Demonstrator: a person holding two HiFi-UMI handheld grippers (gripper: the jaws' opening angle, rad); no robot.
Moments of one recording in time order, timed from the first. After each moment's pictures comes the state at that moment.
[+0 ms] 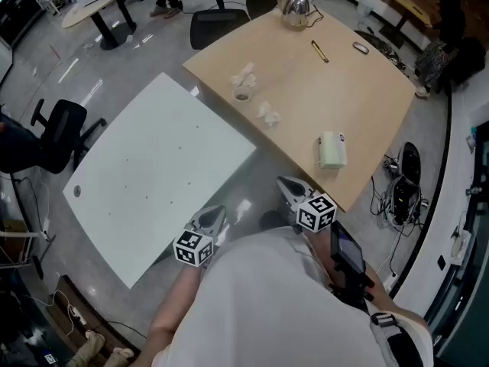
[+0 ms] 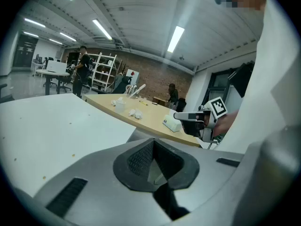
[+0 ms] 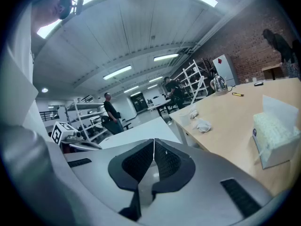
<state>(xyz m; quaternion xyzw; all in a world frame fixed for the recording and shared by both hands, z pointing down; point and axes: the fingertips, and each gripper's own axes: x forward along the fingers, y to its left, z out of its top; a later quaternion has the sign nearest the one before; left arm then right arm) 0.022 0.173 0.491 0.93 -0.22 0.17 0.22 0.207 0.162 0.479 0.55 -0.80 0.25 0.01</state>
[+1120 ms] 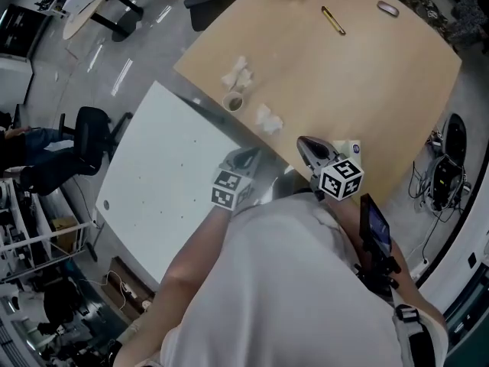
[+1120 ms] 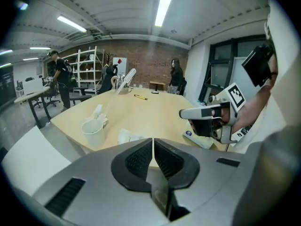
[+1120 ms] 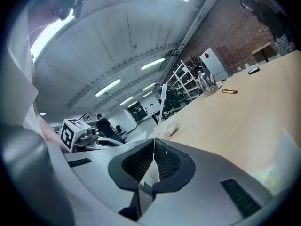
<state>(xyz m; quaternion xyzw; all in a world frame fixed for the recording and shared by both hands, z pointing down) 0.264 -0.010 0.503 0.92 -0.19 0.30 0.14 0.380 0.015 0.486 0.54 -0.79 0.30 -0.07</state>
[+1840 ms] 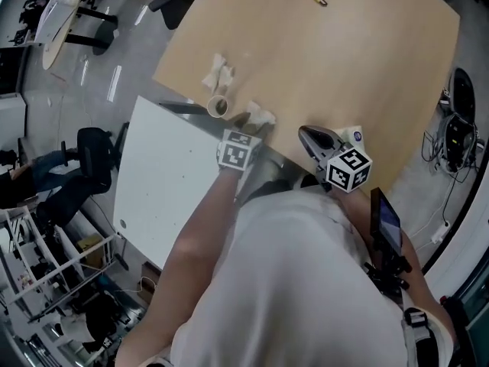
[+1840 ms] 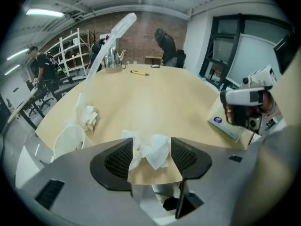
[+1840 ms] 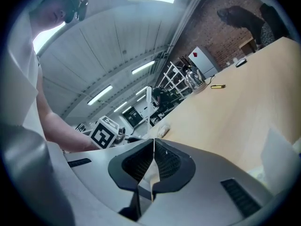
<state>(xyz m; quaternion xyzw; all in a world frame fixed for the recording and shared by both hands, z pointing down) 0.322 -0.083 0.575 0.87 -0.15 0.45 0.12 0.406 0.010 0.502 0.56 -0.75 0.33 -0.10</state>
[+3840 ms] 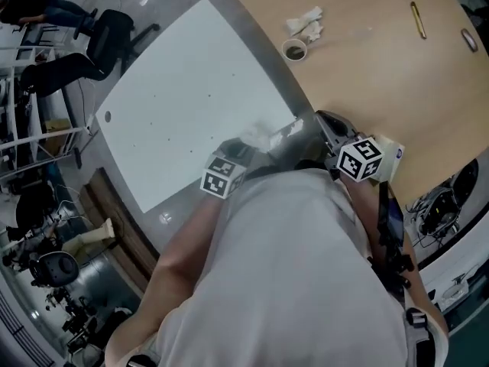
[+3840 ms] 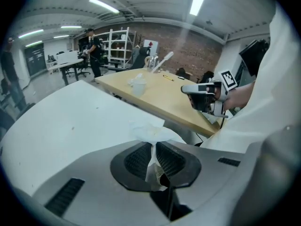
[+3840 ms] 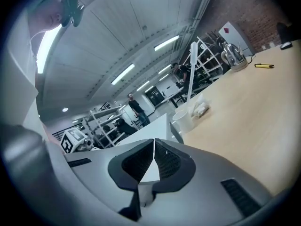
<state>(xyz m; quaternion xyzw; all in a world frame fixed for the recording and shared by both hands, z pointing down) 0.101 0.056 0.539 0.84 -0.32 0.36 0.26 0.283 -0.006 0.499 0.40 -0.85 0.34 -0.01</state>
